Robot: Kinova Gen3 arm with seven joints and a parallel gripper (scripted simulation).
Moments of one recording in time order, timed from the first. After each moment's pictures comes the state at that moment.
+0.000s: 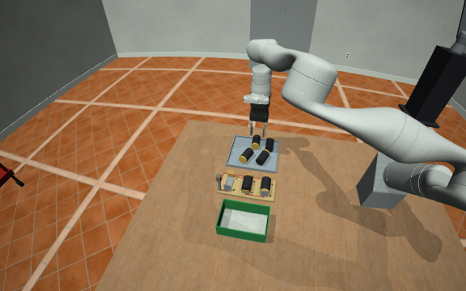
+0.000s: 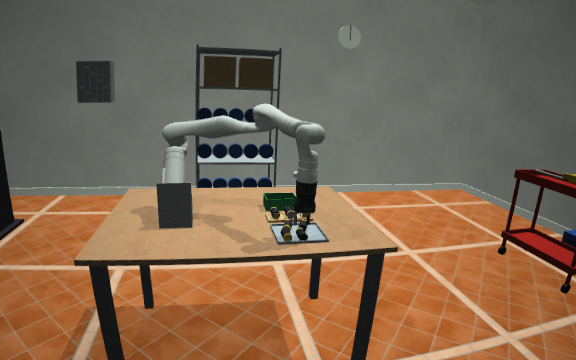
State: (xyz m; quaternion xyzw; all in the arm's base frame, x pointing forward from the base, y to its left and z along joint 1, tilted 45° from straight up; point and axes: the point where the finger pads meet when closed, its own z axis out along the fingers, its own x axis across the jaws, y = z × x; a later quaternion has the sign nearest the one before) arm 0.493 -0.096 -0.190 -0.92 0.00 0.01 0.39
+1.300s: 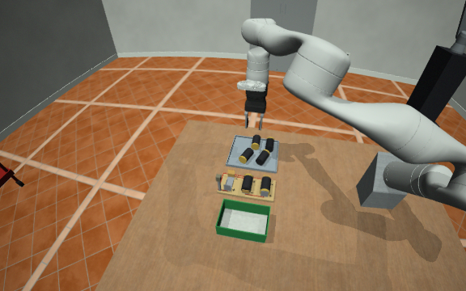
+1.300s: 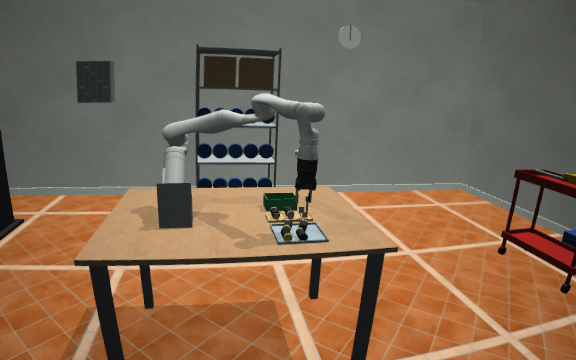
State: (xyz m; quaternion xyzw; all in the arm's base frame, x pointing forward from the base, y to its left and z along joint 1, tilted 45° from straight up) arm 0.509 -0.115 -0.104 -0.92 0.02 0.01 0.39
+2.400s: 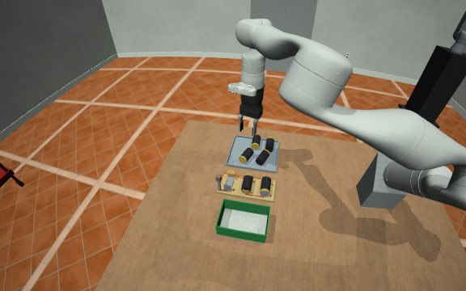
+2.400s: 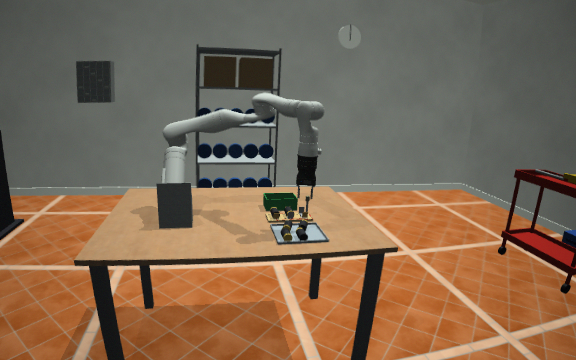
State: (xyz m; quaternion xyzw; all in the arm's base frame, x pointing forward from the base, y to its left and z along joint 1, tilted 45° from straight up) arm 0.526 -0.092 -0.075 -0.91 0.13 0.06 0.38
